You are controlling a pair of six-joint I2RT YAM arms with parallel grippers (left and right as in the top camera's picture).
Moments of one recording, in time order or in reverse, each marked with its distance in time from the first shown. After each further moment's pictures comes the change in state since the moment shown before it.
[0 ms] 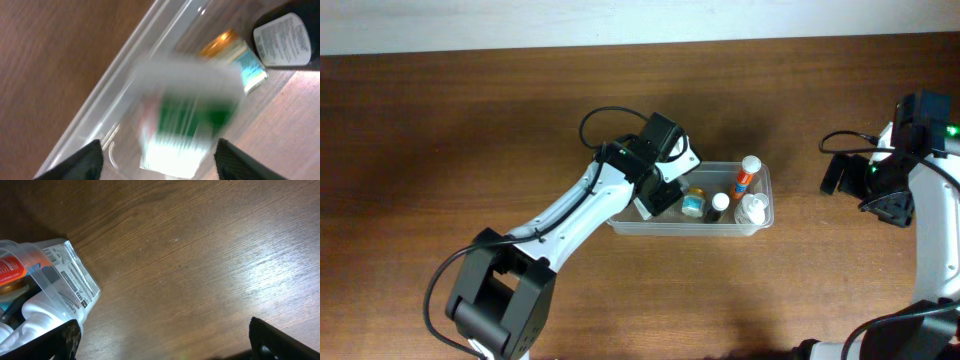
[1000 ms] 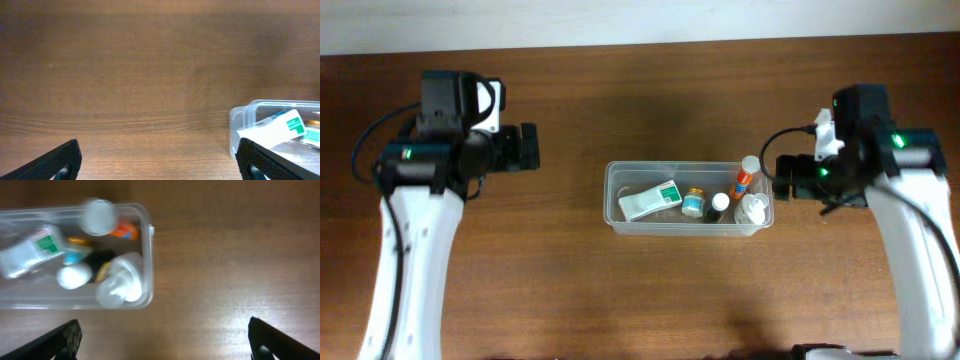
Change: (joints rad) left arm 0.587 -0.478 0.068 -0.322 -0.018 -0.403; right arm 0.309 -0.164 0.000 0.023 -0.018 -0.091
